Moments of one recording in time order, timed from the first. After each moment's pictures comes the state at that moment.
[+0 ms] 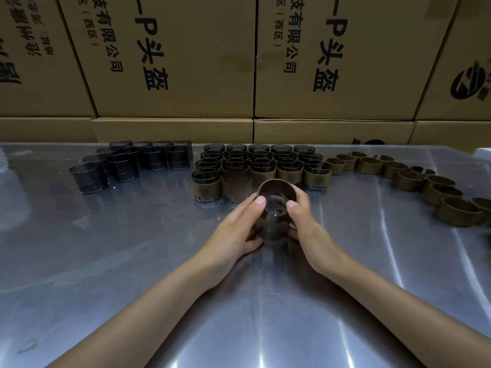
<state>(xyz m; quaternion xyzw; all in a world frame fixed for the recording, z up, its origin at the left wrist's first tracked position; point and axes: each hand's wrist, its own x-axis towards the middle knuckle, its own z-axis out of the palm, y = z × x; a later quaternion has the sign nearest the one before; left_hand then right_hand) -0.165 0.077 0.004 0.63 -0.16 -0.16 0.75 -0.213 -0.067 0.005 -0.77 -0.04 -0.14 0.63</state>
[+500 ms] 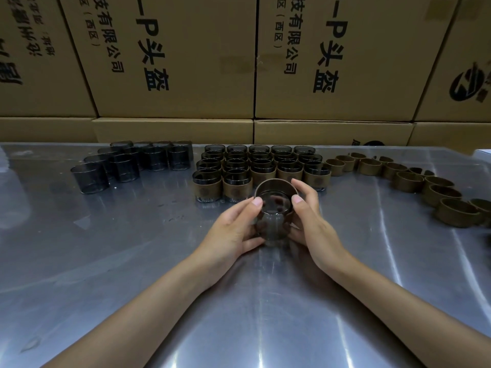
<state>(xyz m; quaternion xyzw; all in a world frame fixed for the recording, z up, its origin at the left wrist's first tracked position) -0.171 0.077 0.016 0.61 -0.14 -0.16 0.76 -0.209 -0.071 0.003 -0.72 -0.03 -0.19 0.66</state>
